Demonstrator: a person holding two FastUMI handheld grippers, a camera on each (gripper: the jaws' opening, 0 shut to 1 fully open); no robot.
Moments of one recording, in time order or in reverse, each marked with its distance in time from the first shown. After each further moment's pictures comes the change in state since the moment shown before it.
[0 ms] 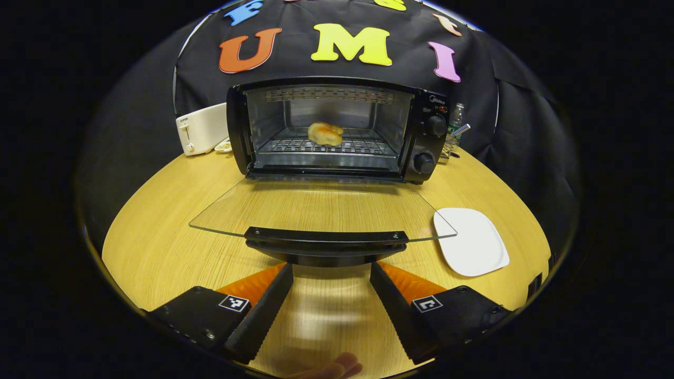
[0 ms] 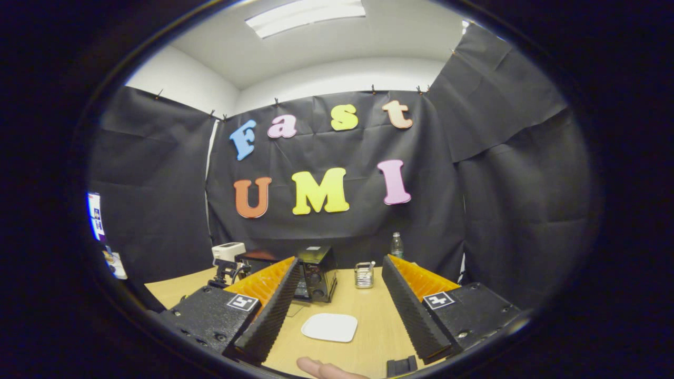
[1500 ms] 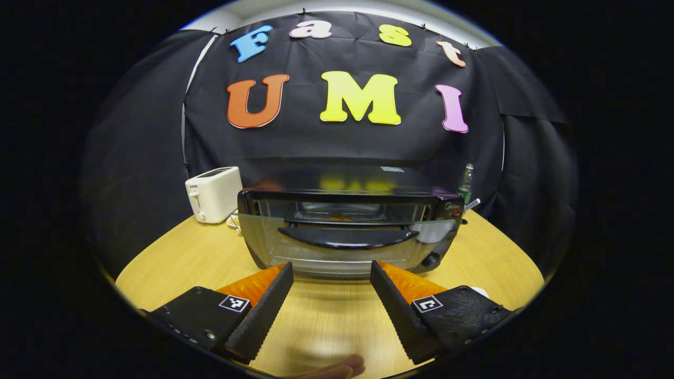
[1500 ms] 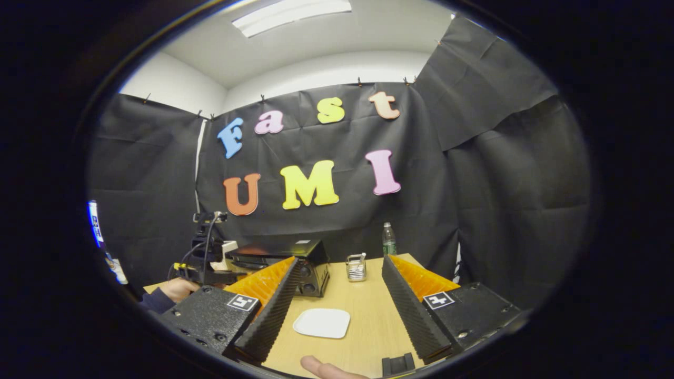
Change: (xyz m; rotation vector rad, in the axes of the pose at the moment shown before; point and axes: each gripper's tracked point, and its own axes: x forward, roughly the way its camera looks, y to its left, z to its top) left arm -0.012 0.017 0.152 -0.019 -0.333 0.018; right arm 0.006 -0.029 -0.019 0.045 0.032 -0.040
